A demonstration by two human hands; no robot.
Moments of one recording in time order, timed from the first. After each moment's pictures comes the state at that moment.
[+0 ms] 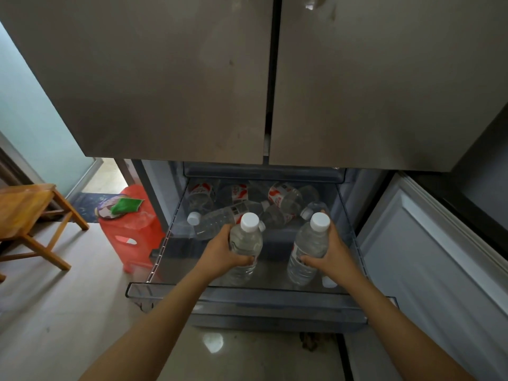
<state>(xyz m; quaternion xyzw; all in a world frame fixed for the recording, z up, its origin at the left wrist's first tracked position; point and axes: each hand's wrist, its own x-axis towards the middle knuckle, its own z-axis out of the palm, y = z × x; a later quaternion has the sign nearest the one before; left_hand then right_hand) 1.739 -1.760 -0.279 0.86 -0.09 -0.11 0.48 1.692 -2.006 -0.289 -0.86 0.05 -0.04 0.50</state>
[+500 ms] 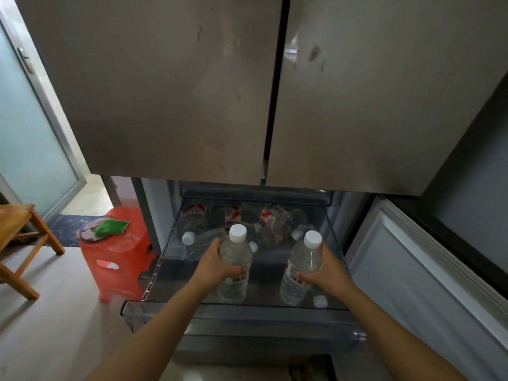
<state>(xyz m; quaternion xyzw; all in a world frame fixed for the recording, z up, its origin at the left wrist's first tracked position) 1.738 -1.755 -0.269 0.81 -0.05 -0.13 0.57 1.688 -2.003 -0.269 -0.87 0.06 -0.02 0.48</state>
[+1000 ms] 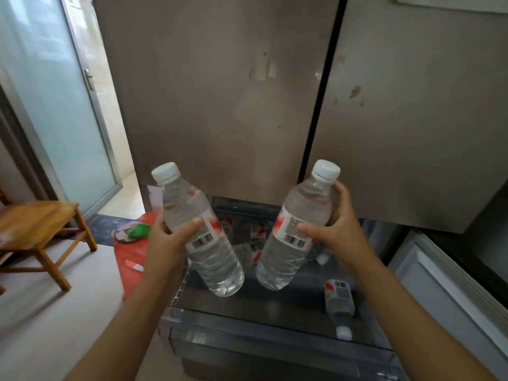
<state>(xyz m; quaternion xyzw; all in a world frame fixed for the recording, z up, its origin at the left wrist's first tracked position) 1.705 -1.673 -0.160 0.59 -0.02 0.13 0.80 1.694 -1.927 -0.112 -0.73 -0.10 -0.09 0.67</state>
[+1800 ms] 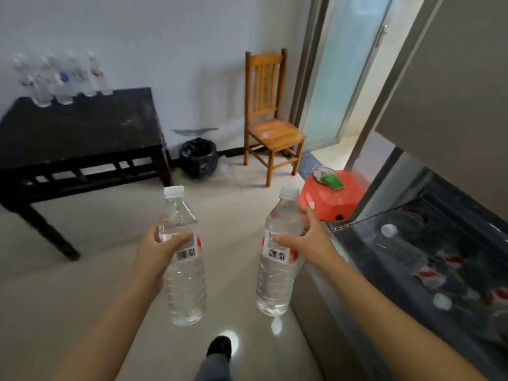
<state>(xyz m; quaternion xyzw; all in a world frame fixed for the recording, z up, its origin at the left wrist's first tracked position) 1.405 -1.603 -0.247 0.50 0.49 0.38 0.61 1.637 -1.730 -0.222 -0.67 -0.34 0.36 0.55</state>
